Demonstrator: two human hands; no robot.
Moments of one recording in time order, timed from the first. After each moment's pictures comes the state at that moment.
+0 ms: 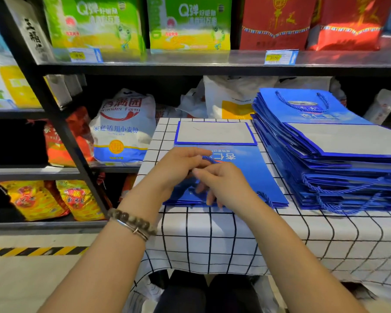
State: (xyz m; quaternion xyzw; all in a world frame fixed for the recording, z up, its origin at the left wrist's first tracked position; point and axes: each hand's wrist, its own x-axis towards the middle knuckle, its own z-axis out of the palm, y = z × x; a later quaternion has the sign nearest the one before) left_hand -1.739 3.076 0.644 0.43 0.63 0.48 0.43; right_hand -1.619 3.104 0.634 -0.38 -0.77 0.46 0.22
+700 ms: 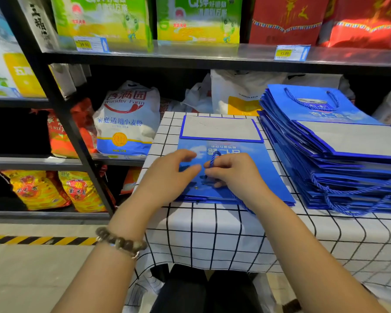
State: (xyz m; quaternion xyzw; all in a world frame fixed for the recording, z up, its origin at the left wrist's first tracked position) left_hand -1.752 3.047 0.626 0.53 0.75 0.36 0.17; right_hand -1.621 3.121 0.627 -0.38 -0.70 0.54 0.28
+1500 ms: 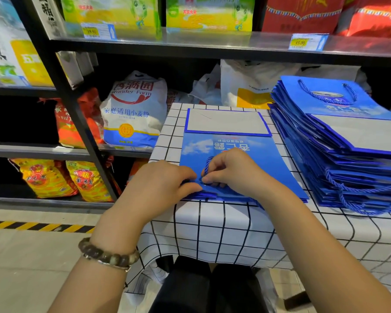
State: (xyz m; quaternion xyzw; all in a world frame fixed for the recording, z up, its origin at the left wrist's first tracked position) left_hand -1.764 3.014 0.625 0.67 0.73 0.14 -0.04; right_hand -1.632 3.128 0.629 -0.33 -0.84 0.41 0.12
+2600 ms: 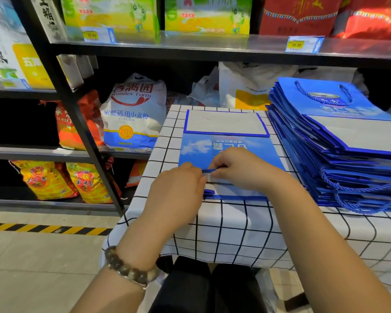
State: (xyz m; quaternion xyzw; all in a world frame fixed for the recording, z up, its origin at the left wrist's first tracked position) left_hand -1.726 3.025 0.615 0.59 0.79 0.16 0.00; right_hand -1.624 3.133 0.644 -0.32 -0.92 0.24 0.01
